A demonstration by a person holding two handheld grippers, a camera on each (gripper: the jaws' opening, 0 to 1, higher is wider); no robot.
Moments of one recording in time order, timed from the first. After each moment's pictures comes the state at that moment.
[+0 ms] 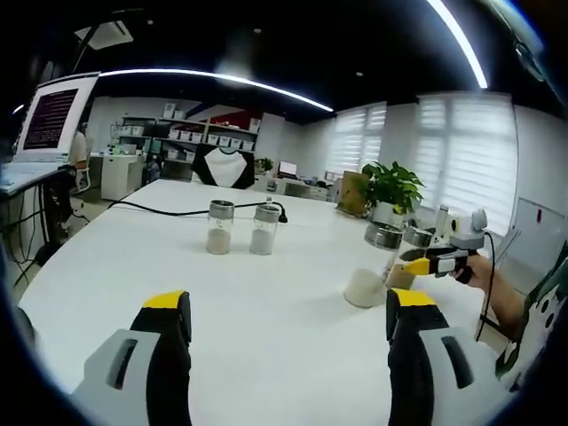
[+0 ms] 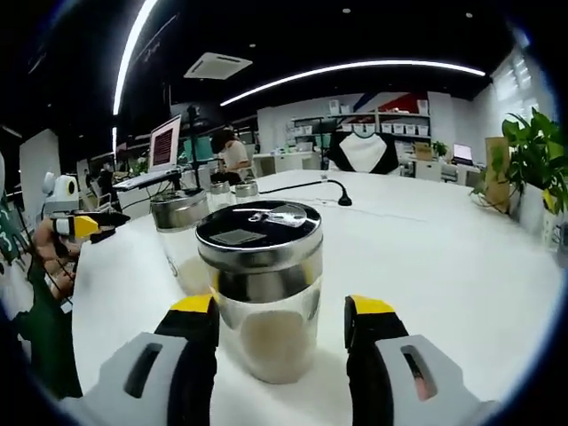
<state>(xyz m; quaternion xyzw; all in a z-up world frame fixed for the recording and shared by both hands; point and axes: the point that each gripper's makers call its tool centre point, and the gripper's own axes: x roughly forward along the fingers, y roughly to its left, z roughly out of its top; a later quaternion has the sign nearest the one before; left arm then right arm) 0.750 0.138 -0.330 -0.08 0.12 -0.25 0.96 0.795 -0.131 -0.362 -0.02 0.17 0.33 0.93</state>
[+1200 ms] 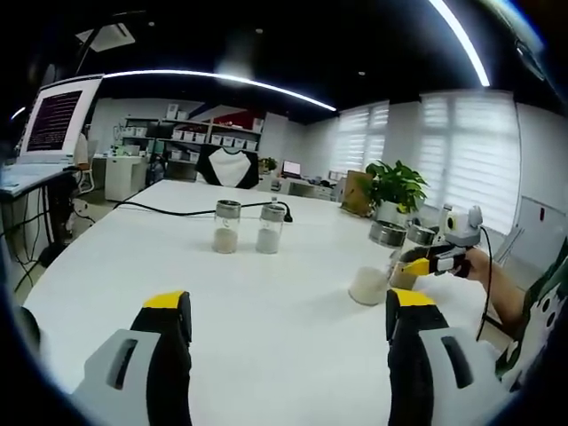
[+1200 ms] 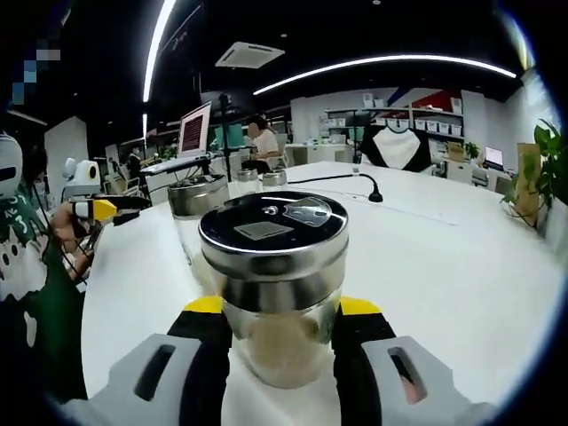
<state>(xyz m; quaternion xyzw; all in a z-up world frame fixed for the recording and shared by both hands) 0.748 0.146 -0.331 -0.08 0.12 -0.24 0.96 0.795 -0.119 -0.369 -0.05 0.19 0.39 0.90</state>
